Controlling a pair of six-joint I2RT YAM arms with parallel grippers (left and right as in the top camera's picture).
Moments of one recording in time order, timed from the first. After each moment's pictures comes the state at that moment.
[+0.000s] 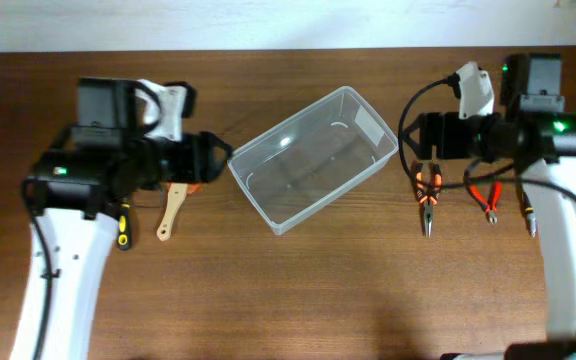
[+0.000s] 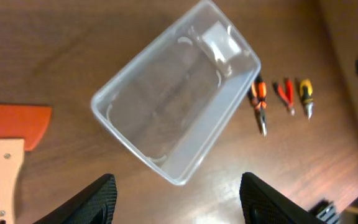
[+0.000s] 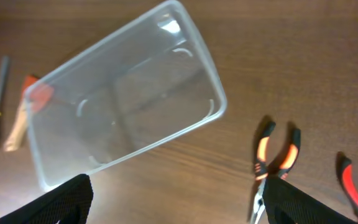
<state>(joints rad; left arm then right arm) -0.14 1.39 1.54 -1.07 0.45 -0.14 -0.05 1.57 1.60 -1.06 -0.37 -0.05</state>
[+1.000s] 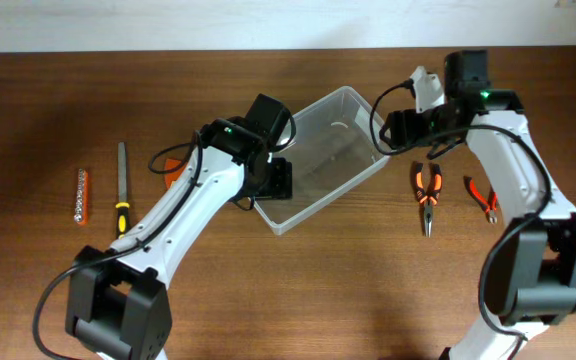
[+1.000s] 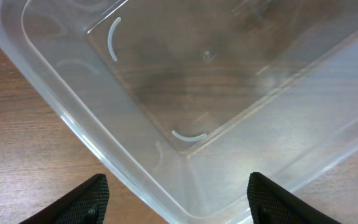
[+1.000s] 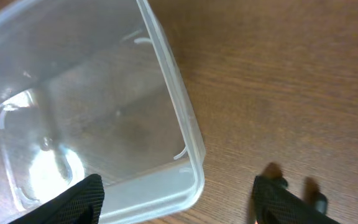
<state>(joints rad) -0.48 1.82 1.54 -1.07 0.03 -0.47 0.00 1.92 1.60 -0.84 -0.34 -0.11</state>
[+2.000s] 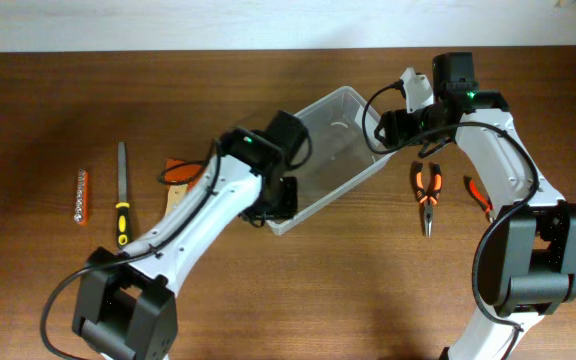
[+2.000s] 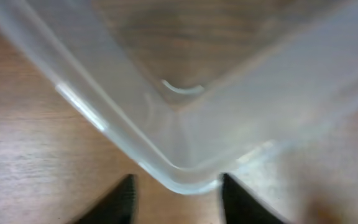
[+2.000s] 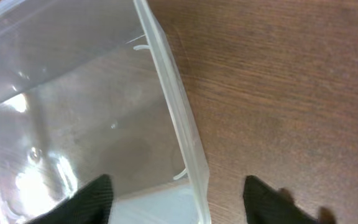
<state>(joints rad) -0.57 1.82 1.53 -1.18 0.04 -0.55 0.02 1.98 1.60 -0.77 -0.34 -0.11</state>
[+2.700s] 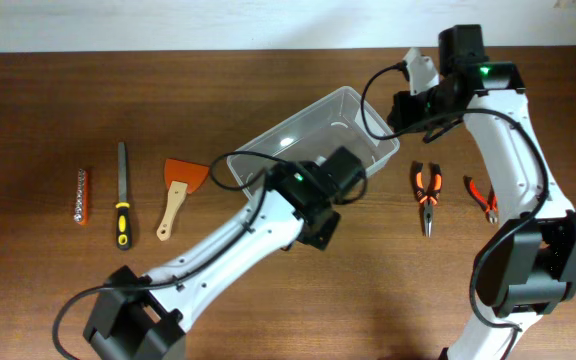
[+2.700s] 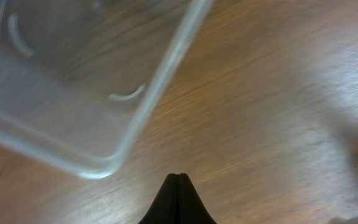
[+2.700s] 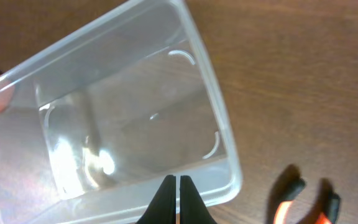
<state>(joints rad) -0.81 1.79 1.53 -1.14 -0.11 -0.31 0.04 1.98 1.84 -1.05 -0.37 -0.09</state>
